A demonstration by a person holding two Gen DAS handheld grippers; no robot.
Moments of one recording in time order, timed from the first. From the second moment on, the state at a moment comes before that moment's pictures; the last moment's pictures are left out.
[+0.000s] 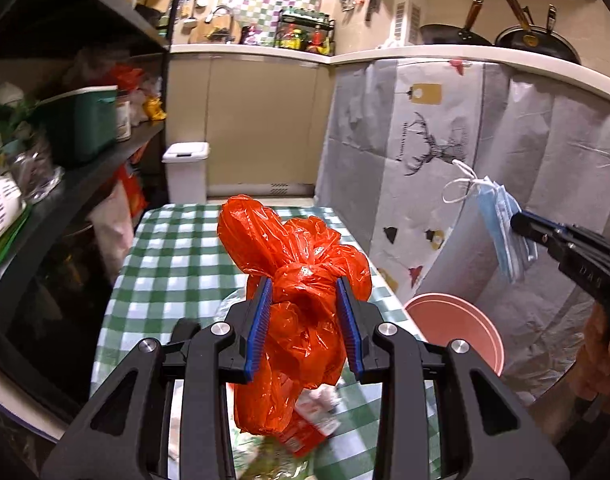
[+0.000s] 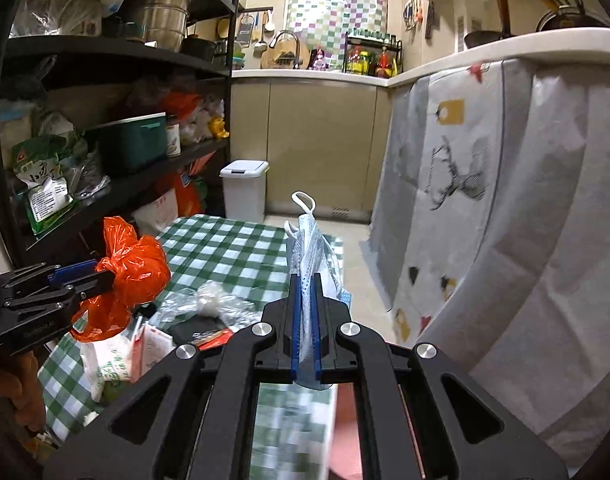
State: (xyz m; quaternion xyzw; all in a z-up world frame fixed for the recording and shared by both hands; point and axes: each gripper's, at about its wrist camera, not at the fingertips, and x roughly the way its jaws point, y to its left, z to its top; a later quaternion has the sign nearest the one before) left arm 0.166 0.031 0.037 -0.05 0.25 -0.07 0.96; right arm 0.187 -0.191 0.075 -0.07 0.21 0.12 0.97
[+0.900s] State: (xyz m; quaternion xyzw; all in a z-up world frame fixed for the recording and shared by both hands) left arm 0.203 -0.090 0.024 -0.04 0.26 -0.16 0.95; right arm 0.197 -0.297 0.038 0.00 0.25 0.03 0.97
